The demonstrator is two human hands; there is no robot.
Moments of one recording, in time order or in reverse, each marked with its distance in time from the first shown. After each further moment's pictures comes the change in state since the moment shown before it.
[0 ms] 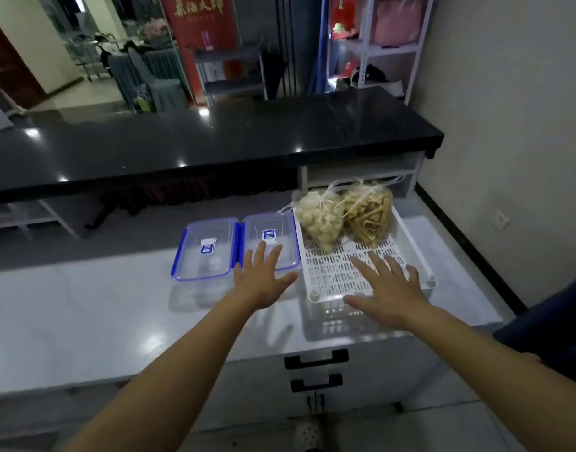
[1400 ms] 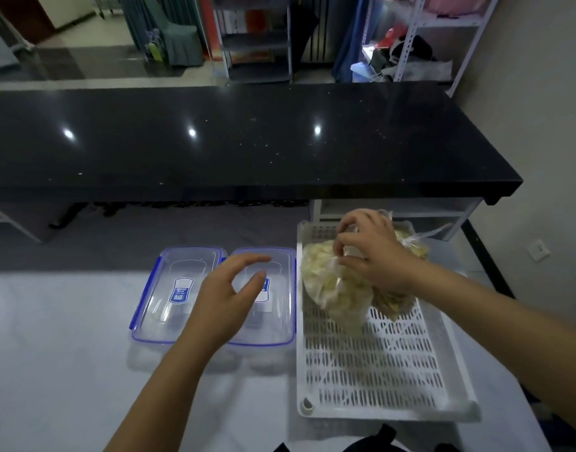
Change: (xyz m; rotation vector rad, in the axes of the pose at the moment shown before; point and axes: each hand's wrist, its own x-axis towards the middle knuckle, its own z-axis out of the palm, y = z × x) left_hand 0.059 0.017 -0.085 -0.630 0.361 0.059; right_hand 0.201 -0.016 -0.131 0.107 0.122 -0.491
